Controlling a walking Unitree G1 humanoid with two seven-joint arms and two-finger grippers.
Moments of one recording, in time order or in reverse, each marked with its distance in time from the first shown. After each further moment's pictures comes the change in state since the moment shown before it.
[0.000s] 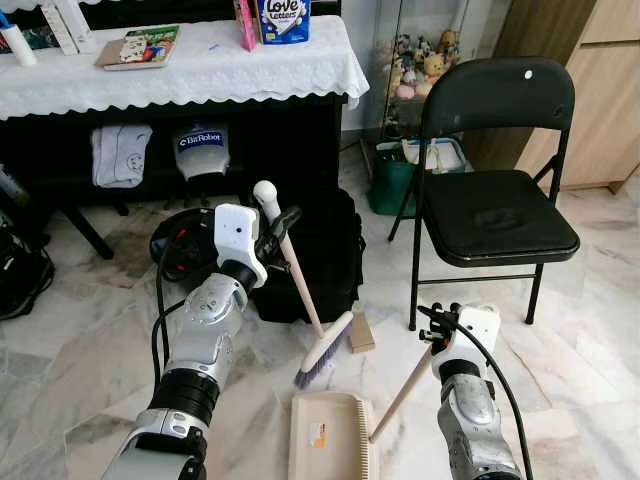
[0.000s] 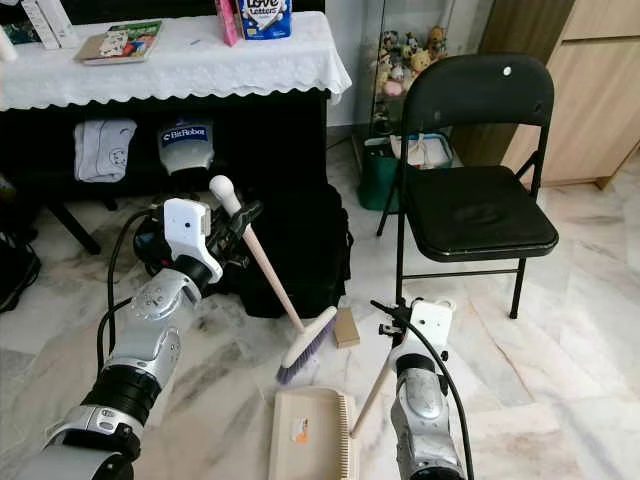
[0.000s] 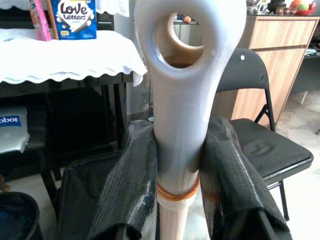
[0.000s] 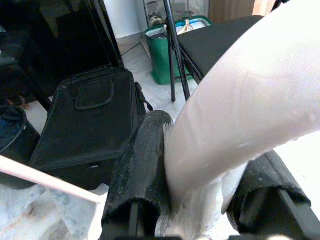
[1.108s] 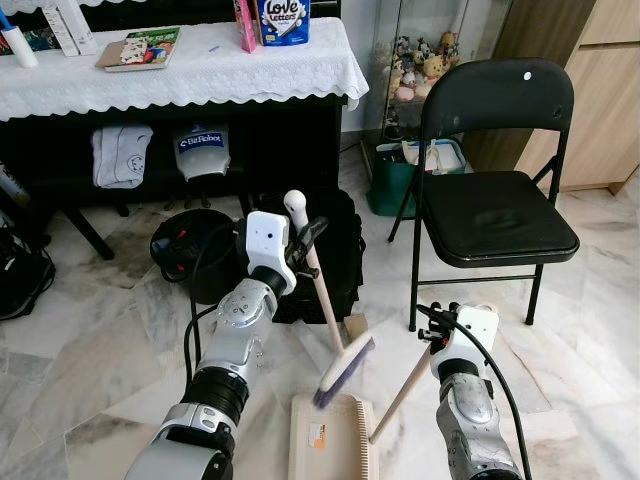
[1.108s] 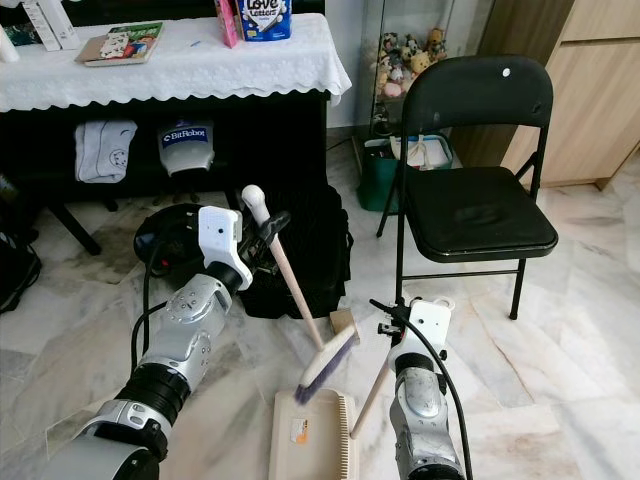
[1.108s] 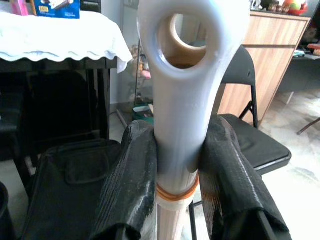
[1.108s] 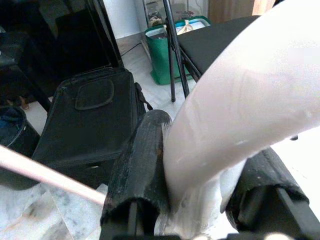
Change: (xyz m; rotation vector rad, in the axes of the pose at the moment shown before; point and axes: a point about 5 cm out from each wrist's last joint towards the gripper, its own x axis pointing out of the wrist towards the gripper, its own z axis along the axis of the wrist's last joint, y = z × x) left arm 0.011 -0.032 -0.016 -0.083 0.031 -0.005; right arm 0.002 0.001 -0.001 0.001 -0.002 0.002
